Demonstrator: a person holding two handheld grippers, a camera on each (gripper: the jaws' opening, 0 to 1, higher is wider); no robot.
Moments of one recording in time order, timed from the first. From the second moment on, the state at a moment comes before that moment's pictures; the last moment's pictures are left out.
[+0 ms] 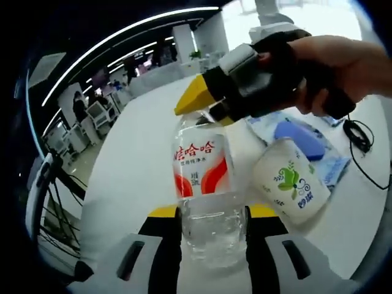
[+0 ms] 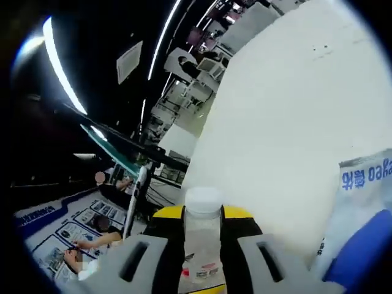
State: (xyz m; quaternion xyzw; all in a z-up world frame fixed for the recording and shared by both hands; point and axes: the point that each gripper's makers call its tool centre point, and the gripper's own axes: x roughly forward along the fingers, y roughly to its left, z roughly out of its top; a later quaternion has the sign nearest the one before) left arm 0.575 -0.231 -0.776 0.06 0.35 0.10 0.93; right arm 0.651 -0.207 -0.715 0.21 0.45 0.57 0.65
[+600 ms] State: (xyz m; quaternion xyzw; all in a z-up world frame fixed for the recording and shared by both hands) left arm 0.625 -0.198 -0.746 0.04 0.25 0.16 0.95; right arm 0.675 -0.181 -0.647 0.09 0.25 0.63 0.73
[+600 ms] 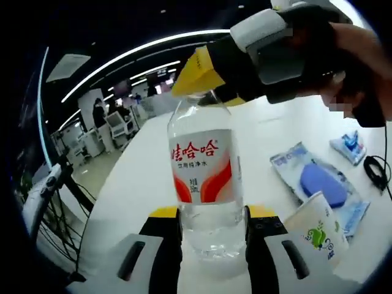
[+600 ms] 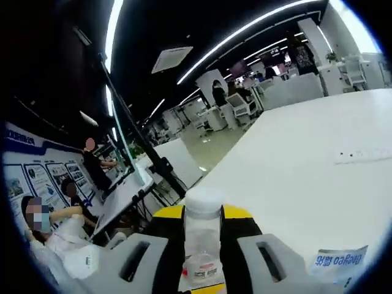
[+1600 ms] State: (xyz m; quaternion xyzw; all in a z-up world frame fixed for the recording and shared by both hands) left arm 0.644 -0.189 -0.762 -0.02 0.22 0.23 0.95; right arm 0.665 -0.167 -0.654 0.00 0.16 0.71 0.68
